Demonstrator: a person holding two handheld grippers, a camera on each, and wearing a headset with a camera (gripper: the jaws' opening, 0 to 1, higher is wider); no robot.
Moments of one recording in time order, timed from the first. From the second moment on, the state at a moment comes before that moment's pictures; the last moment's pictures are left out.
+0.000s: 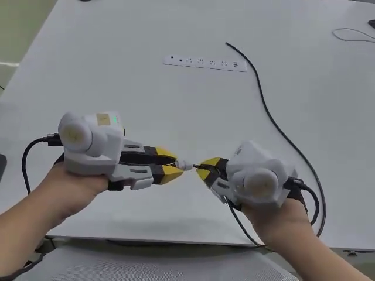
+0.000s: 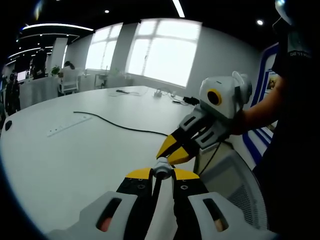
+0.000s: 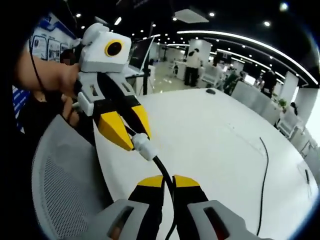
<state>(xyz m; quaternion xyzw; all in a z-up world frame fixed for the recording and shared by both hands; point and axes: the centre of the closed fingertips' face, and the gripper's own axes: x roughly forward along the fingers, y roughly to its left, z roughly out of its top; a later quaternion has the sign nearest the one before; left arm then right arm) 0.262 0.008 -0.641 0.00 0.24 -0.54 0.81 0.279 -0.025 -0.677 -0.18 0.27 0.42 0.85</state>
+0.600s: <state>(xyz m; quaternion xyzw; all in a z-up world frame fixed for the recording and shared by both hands) 0.264 0.005 -0.641 0.01 0.23 -0.54 0.81 0.282 -0.069 -0.715 0.00 0.38 0.34 0.86</state>
